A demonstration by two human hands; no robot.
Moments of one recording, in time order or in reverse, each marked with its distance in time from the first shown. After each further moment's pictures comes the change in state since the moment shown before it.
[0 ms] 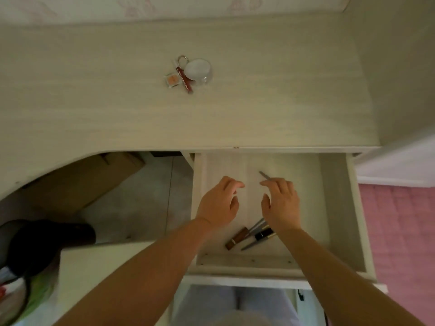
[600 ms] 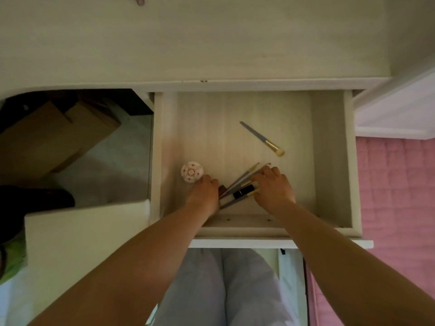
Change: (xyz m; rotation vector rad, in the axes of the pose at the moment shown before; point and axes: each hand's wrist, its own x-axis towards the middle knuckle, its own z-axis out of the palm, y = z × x) left_hand -0.029 -0.019 0.121 0.368 -0.553 -0.386; right_hand -0.050 0.082 0.040 -0.364 -0.679 -0.018
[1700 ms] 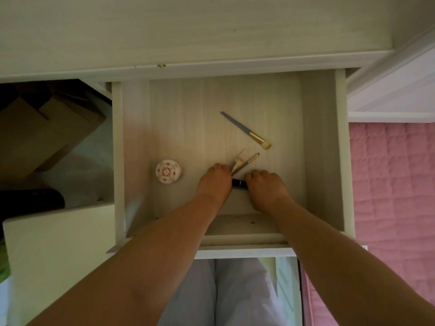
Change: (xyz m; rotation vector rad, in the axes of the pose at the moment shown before) left_hand 0.049 0.066 0.014 0.024 0.177 0.040; right_hand 0.017 0.035 0.027 -0.215 -0.114 -0.128
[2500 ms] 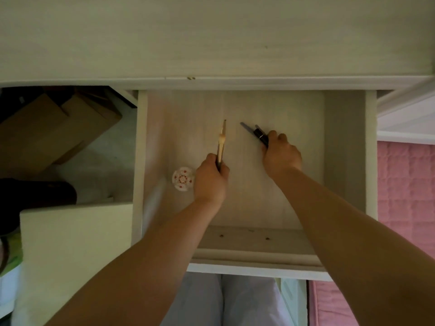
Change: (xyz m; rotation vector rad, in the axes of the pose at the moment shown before) left_hand -0.005 -0.028 -0.041 -0.761 0.330 -0.346; right_hand 0.067 0.019 -0.059 0.390 0.255 0.385
